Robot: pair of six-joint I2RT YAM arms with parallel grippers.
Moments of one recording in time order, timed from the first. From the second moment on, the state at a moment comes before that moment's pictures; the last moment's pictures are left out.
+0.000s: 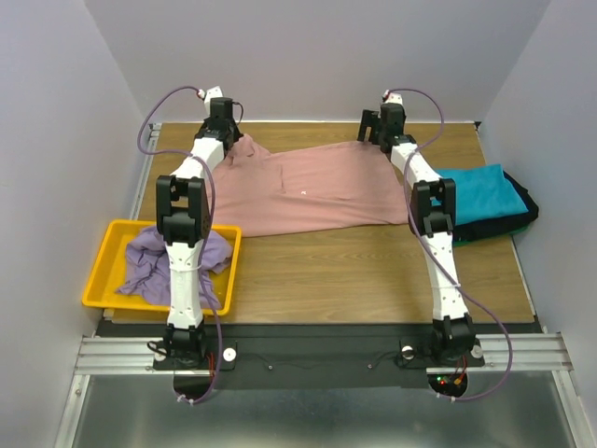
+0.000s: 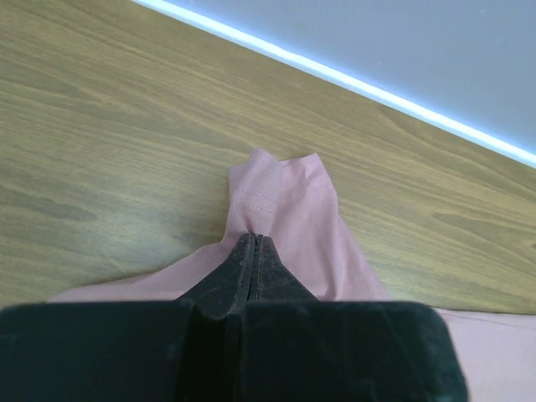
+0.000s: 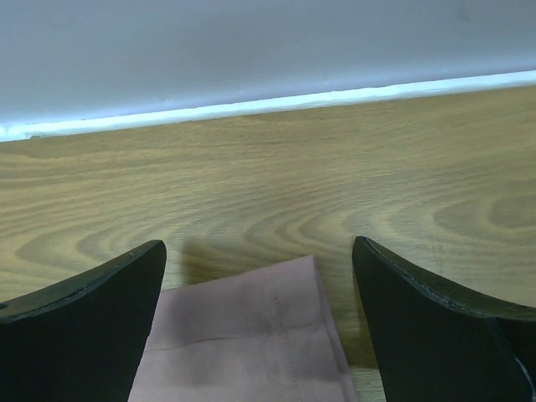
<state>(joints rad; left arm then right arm) -0.13 2.35 2.01 -0.20 -0.23 -0.41 0.14 2.76 2.47 -0.19 0.13 0.21</state>
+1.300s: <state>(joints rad) -0.13 2.13 1.68 -0.10 -0.21 -0.37 0.21 2.42 1.95 -0.05 0.20 0.11</state>
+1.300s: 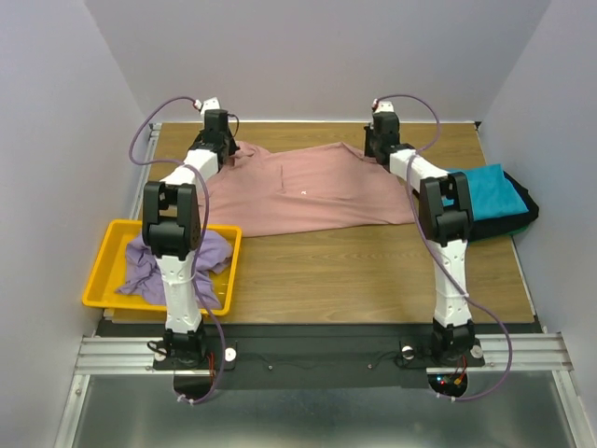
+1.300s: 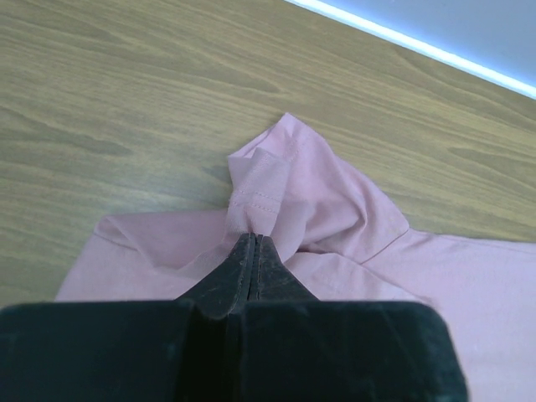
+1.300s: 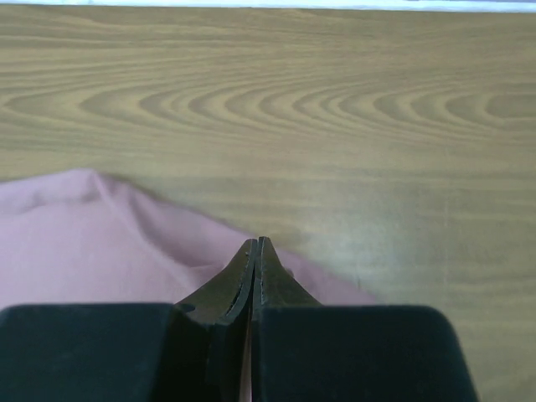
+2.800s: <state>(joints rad) -0.07 1.87 1.23 0.09 -0.18 -0.40 0.18 1.92 1.33 0.10 0.32 0.15</state>
